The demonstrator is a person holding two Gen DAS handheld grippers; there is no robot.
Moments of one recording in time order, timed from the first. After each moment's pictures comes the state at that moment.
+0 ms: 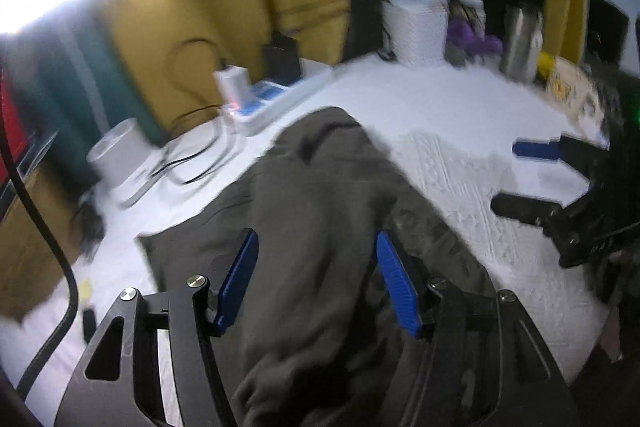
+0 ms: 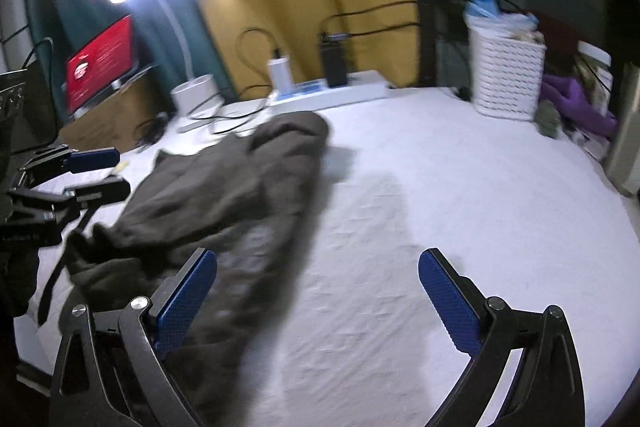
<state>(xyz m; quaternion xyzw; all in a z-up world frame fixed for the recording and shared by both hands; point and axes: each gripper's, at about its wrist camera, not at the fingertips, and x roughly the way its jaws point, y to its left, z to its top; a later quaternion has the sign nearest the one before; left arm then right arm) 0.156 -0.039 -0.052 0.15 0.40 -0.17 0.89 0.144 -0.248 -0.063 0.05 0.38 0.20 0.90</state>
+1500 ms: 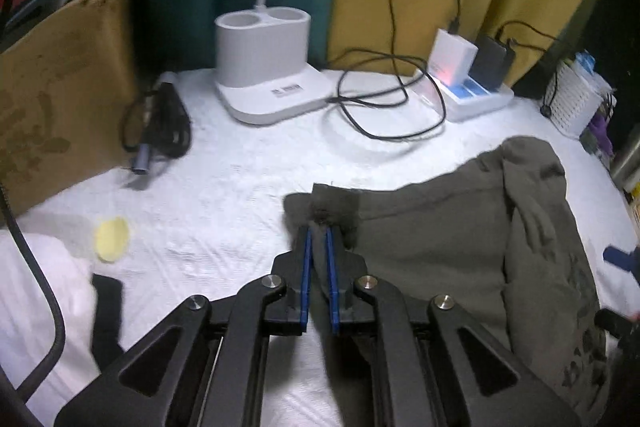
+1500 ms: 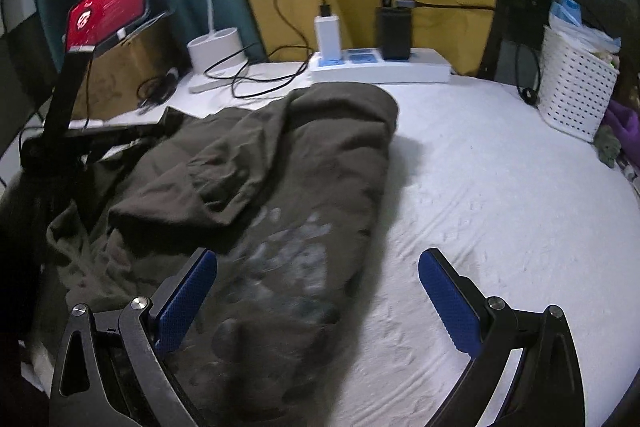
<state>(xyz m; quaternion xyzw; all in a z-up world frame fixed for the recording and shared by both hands) 0.223 0.140 -0.101 -0.04 0.43 -0.02 0.90 0.174 -0.162 -0.085 -0.01 0.42 0.24 0.88</state>
